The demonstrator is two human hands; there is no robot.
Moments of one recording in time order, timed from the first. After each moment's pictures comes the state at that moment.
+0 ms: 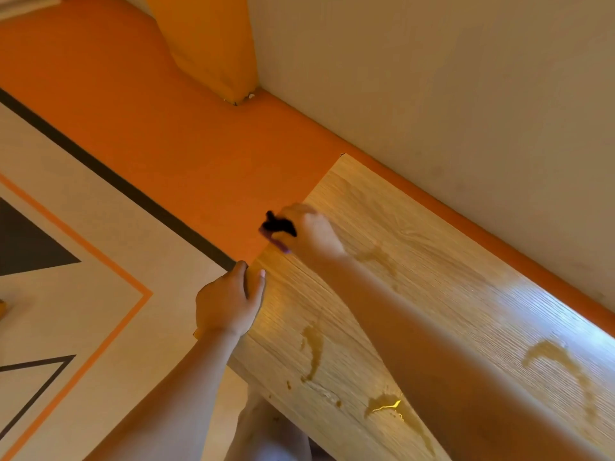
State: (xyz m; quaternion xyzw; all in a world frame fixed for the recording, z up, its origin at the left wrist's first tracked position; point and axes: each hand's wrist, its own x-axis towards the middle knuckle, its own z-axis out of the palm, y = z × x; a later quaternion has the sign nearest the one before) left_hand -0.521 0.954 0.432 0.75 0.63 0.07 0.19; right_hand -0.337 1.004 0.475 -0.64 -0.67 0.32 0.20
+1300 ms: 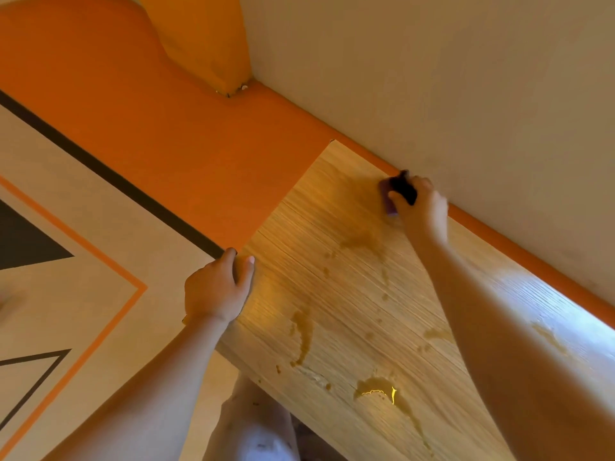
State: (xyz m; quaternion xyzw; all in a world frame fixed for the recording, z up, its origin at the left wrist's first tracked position) left_hand -0.520 0.953 0.432 0.76 0.62 0.06 0.17; right_hand -0.178 0.958 0.465 -0.84 -0.46 0.15 0.26
